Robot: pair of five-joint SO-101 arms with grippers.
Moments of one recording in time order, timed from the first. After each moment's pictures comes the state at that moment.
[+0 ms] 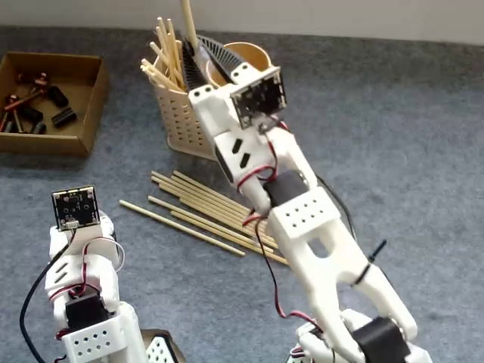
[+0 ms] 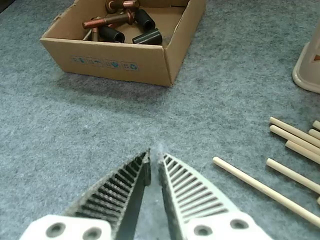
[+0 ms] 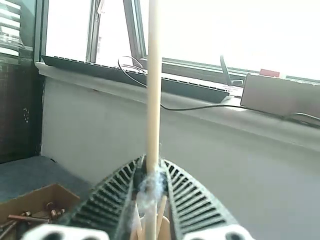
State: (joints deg) left arm -26.7 -103.9 95.8 48.0 -5.9; right arm -34.9 -20.5 26.4 -12.9 9.9
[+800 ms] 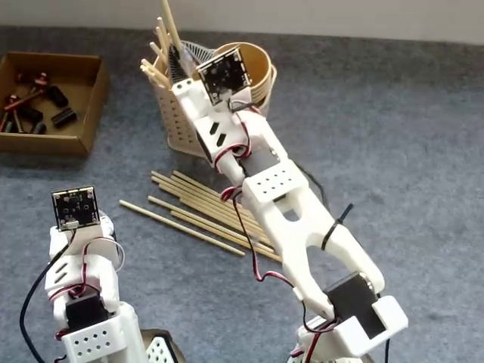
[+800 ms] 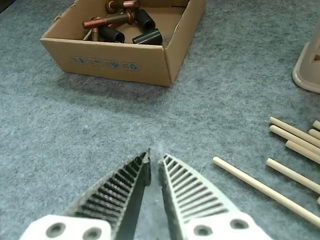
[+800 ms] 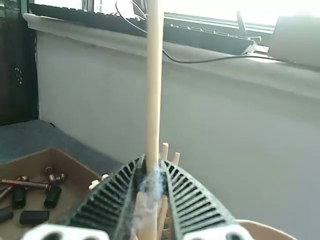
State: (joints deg) left arm -26.7 -103.9 95.8 48.0 -5.9; right arm -35.3 -3.0 18.1 -13.5 9.9
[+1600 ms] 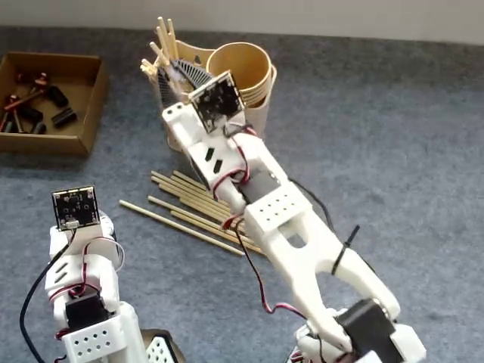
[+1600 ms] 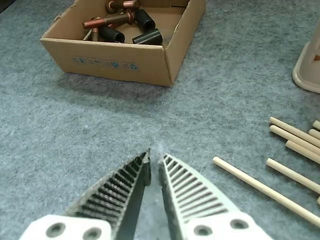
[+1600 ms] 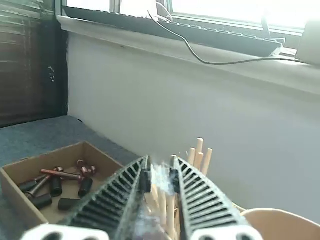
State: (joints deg) left arm -26.7 -103.9 95.8 48.0 -5.9; right arm -39.6 -15.0 30.2 -13.5 9.9
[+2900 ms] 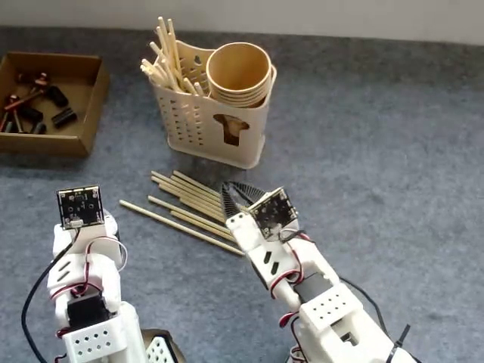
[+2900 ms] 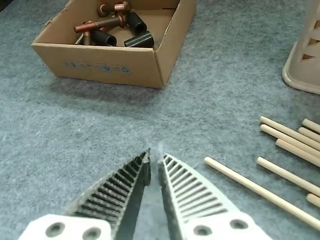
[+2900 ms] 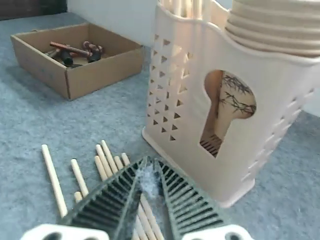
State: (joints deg) left arm -24.7 -103.9 95.8 48.0 -5.9; right arm -34.9 -57.5 89.4 -13.5 9.9
